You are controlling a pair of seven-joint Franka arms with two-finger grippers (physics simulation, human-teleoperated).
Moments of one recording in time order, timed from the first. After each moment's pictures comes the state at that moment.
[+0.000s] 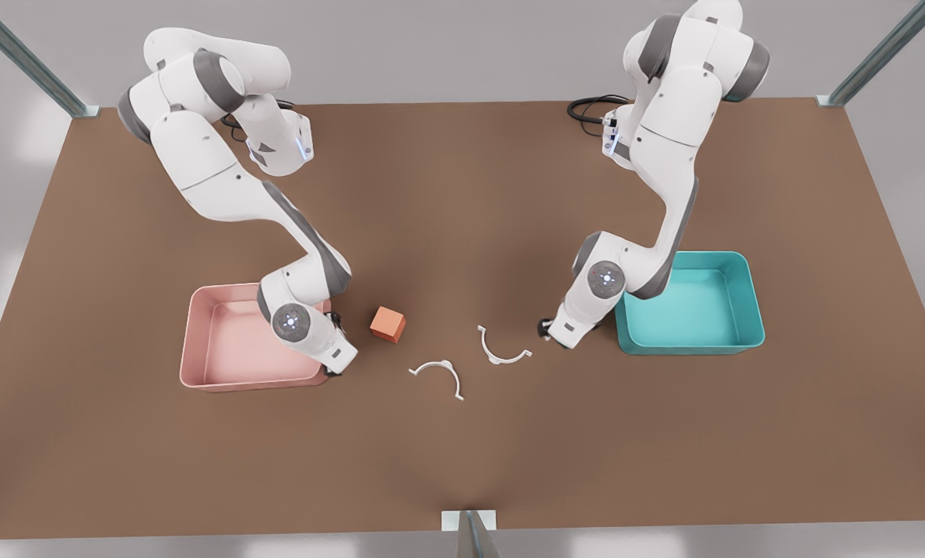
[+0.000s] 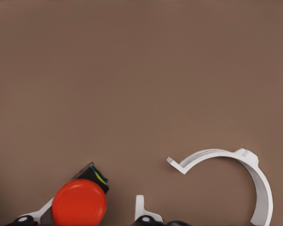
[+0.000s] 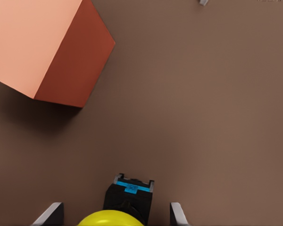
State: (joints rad) left arm -0.37 0.56 -0.08 -1.90 -0.02 2.52 -0.55; right arm 0.01 0.71 0.38 -1.75 -0.24 2.32 -1.18
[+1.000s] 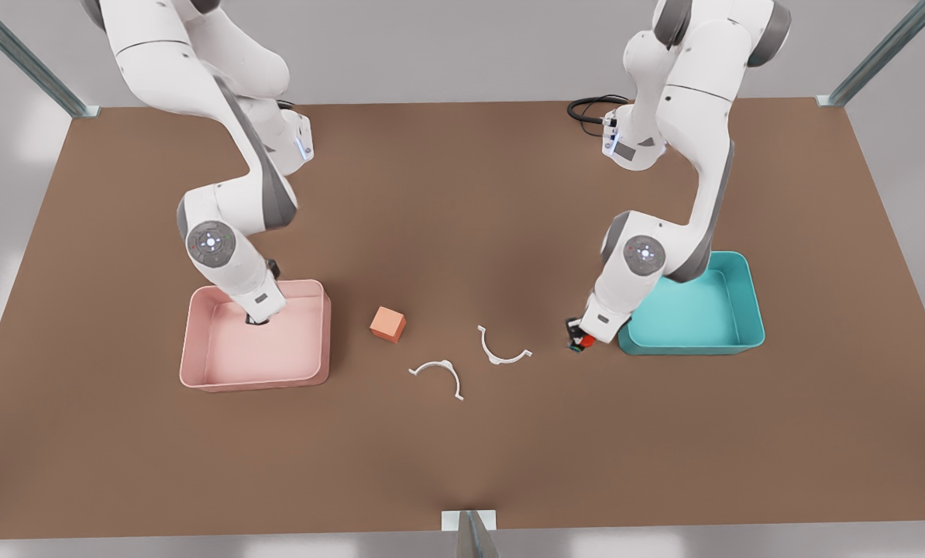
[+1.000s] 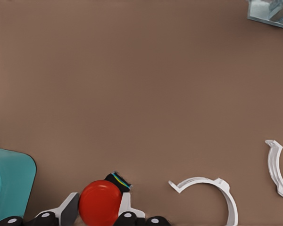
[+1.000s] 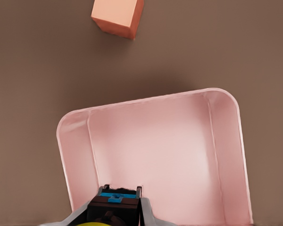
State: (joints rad) left arm -0.36 0.36 -0.01 -1.91 -0.01 2.42 -0.57; right arm -0.24 0.17 0.49 -2.01 -0.16 2.04 -1.10
